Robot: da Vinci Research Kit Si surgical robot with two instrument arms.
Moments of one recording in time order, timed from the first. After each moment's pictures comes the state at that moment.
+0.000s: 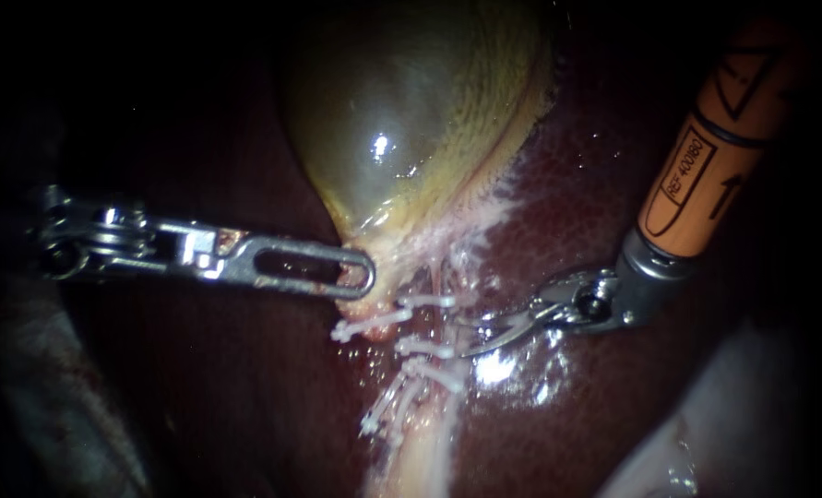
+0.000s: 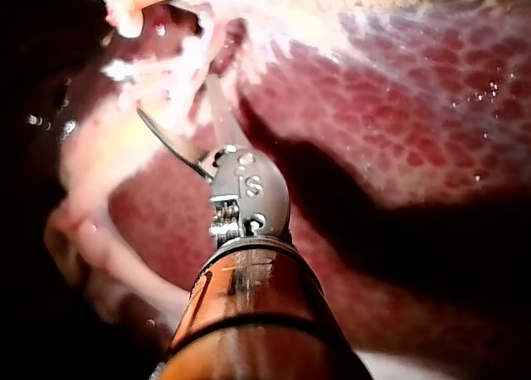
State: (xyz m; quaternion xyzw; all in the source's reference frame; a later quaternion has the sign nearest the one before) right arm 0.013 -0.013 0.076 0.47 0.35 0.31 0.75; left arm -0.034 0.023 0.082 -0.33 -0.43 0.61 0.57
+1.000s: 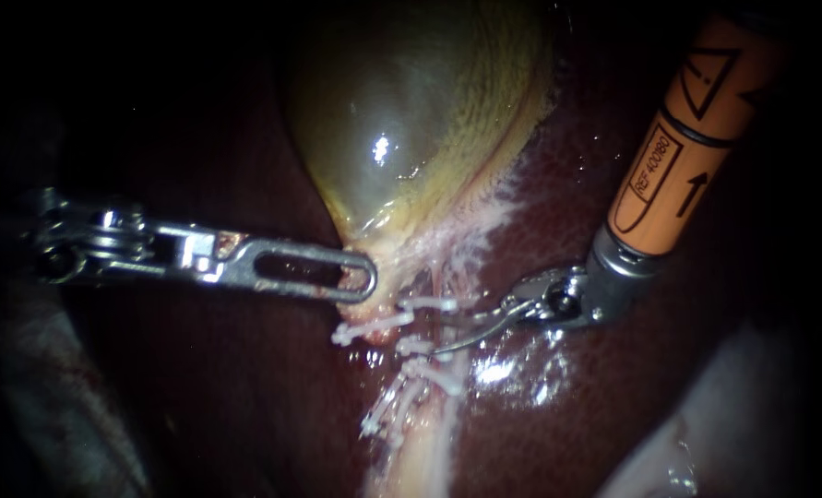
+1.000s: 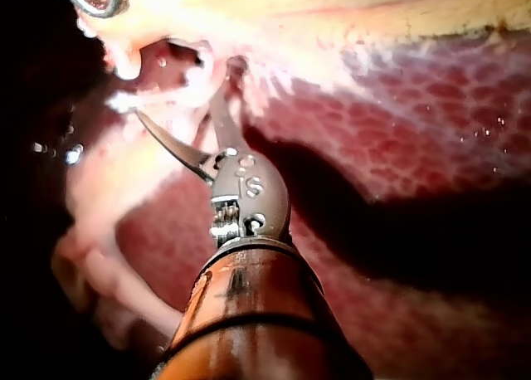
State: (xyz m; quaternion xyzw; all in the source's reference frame) right arm 0.015 -0.012 0.077 0.47 0.35 0.32 0.74; left arm -0.035 0.022 0.081 -0.33 -0.43 0.62 0.57
